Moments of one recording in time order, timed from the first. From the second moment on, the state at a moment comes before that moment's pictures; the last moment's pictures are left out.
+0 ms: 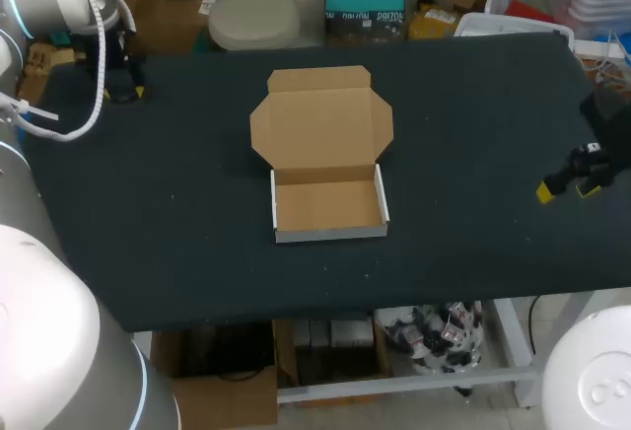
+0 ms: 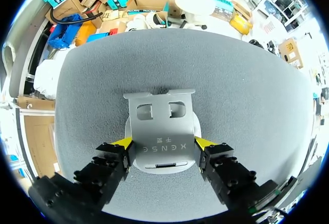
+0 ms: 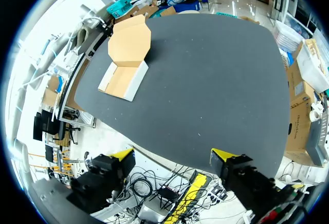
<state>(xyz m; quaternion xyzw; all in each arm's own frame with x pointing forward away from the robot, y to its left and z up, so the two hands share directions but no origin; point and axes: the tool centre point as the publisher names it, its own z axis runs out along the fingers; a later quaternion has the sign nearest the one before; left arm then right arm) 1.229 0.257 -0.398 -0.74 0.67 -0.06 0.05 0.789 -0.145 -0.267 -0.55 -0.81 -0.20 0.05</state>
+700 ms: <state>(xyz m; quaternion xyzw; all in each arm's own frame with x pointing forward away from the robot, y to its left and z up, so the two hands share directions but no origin) 1.202 0.247 -0.372 -0.72 0.69 -0.03 0.01 0.807 -0.140 -0.258 -0.46 -0.86 -0.22 0.00</state>
